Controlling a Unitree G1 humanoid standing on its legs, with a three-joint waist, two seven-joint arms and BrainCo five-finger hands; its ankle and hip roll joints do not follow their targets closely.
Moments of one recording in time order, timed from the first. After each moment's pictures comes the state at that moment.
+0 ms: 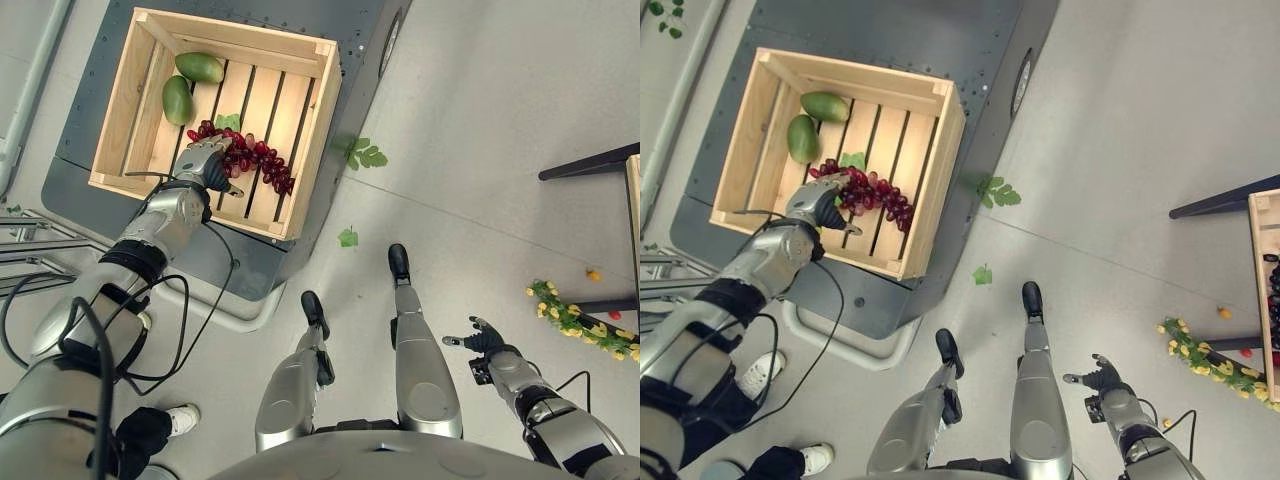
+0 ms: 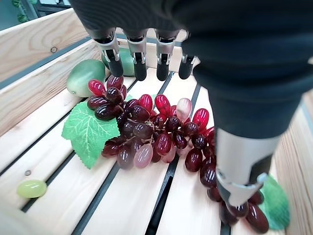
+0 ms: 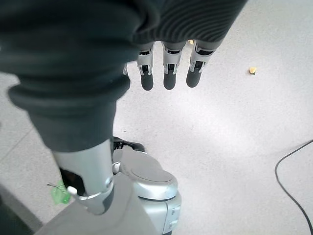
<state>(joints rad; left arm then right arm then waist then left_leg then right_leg) -0.87 0.71 -0.68 0.81 0.34 0.04 0.21 -0.22 -0.40 0.26 1.16 0.13 -0.02 -0.14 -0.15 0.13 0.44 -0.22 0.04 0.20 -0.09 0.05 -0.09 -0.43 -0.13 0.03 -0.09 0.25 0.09</state>
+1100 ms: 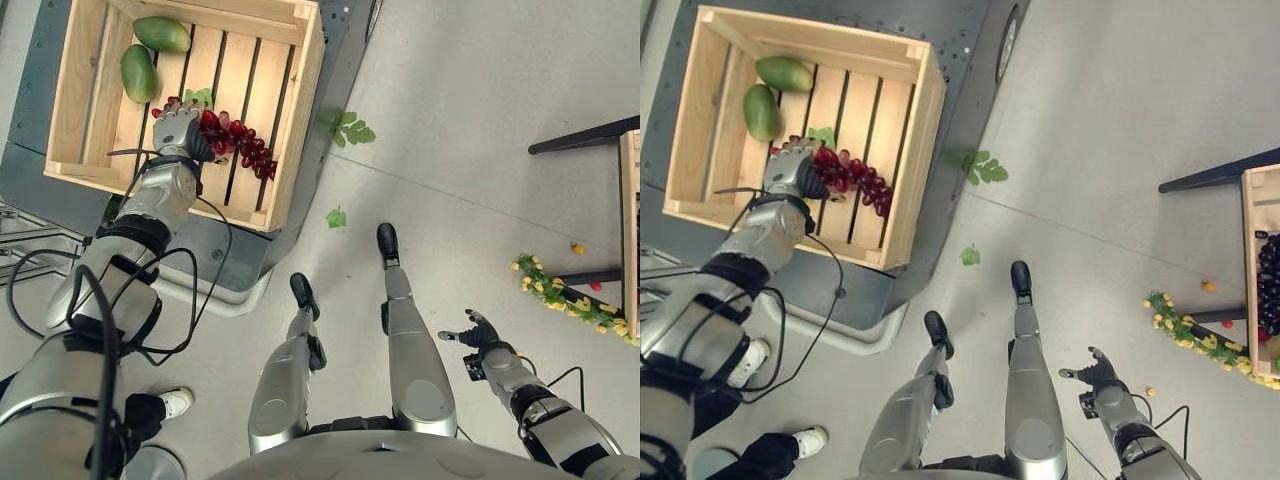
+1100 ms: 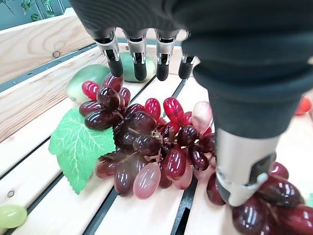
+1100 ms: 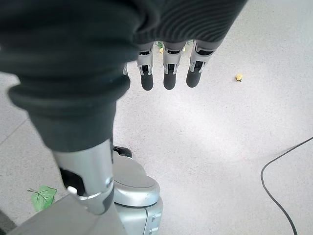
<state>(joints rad) -1.02 0.67 -0.70 1.04 0.34 0.08 0.31 -0.23 -0.39 0.29 1.15 0.14 -0.06 -0.18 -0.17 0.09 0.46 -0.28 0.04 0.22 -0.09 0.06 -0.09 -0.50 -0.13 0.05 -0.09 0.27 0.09</state>
